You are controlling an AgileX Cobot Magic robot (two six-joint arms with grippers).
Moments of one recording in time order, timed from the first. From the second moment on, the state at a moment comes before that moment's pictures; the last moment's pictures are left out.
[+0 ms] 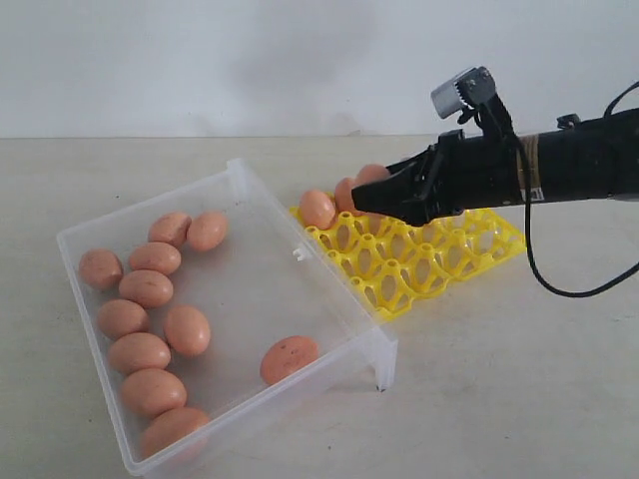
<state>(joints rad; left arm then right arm) 0.13 0.00 0.00 -0.03 0.23 0.02 0.15 1.90 -1.01 -1.43 -0.91 1.07</state>
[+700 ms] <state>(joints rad) 0.13 0.00 0.00 -0.03 0.23 0.02 0.24 2.12 -1.22 -1.49 -0.77 1.00</state>
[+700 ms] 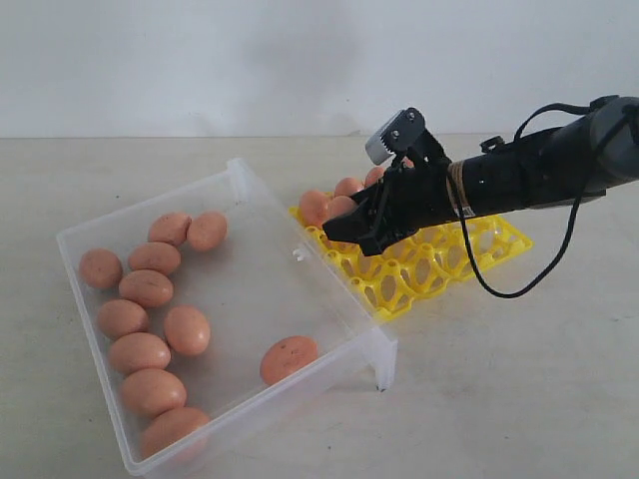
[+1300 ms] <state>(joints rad) 0.13 0.00 0.00 -0.03 0.23 0.02 0.24 2.12 -1.23 -1.43 -0.73 0.90</state>
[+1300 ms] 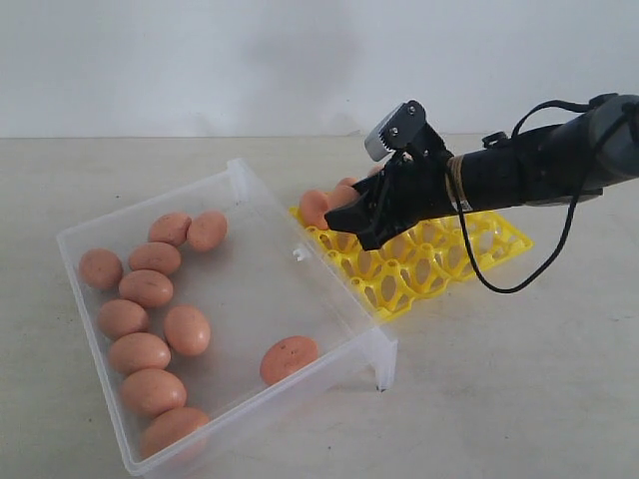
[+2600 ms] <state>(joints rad) 0.13 0.00 0.00 -0.03 0.23 0.02 0.28 2.17 -1.24 -1.43 -0.73 0.87</state>
